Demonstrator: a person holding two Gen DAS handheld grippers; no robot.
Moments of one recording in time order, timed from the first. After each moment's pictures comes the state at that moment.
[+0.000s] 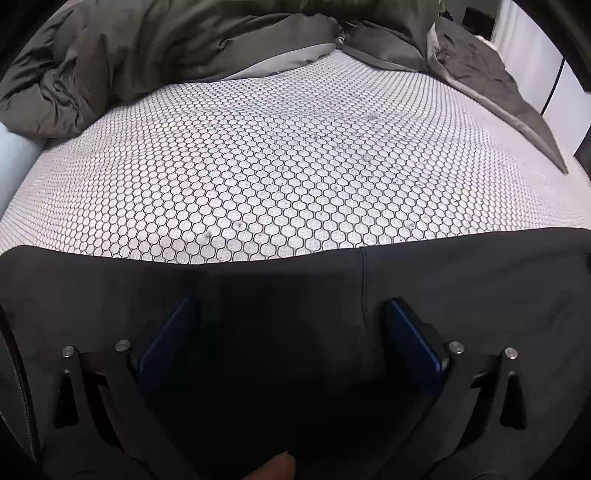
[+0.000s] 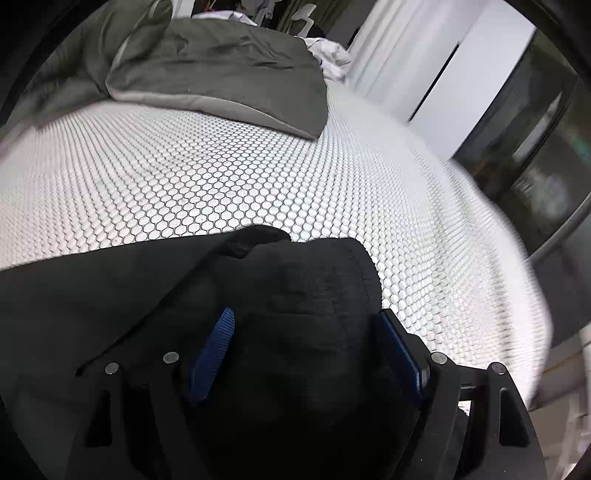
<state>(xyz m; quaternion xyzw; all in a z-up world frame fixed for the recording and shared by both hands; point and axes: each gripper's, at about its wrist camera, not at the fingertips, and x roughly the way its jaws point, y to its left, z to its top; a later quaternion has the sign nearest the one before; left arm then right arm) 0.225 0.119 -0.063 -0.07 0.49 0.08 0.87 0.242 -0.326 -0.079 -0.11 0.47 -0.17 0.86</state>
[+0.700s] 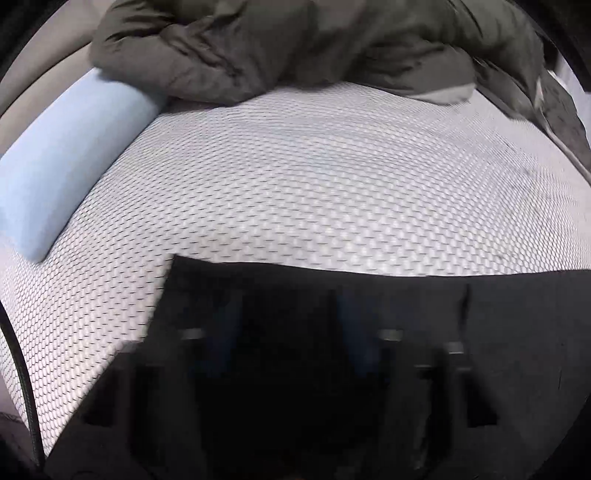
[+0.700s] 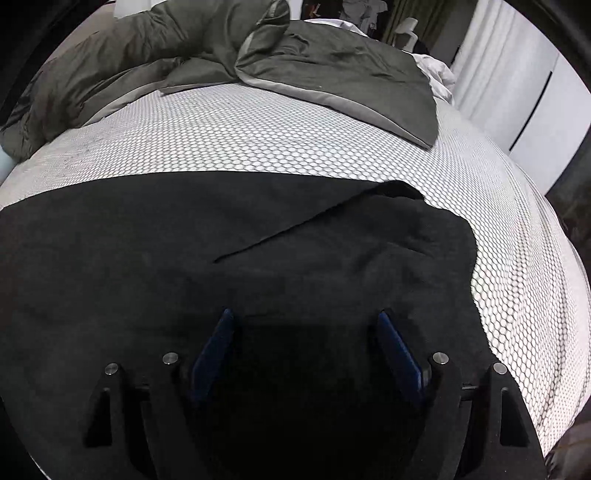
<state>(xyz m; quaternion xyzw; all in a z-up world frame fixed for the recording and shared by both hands) 0.144 0.315 -0.045 -0.08 0.48 0.22 0.84 0.190 -0.283 -0.080 -0.14 0.49 0.03 0.86</state>
